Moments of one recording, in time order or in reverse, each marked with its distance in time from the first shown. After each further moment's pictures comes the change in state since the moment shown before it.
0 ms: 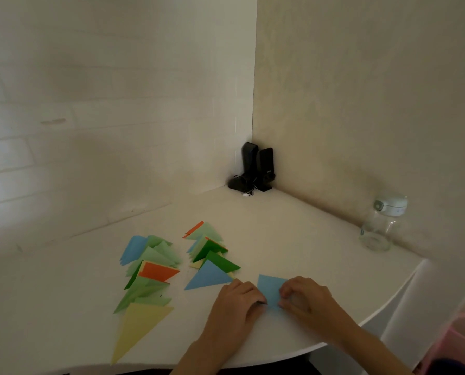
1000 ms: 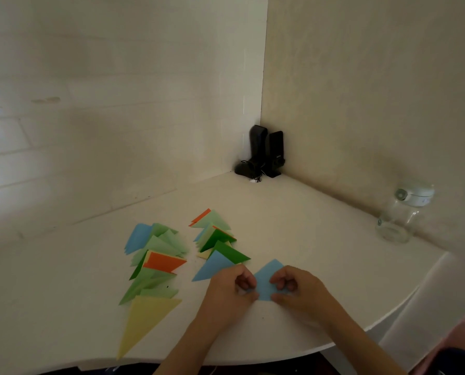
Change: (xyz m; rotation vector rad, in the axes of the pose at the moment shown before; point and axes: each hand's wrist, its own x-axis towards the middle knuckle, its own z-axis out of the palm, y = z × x) left_hand 0.007 -0.020 -0.020 -0.365 -0.029 -0.469; right_hand 0.025 -0.021 0.028 0.182 -0.057 0.207
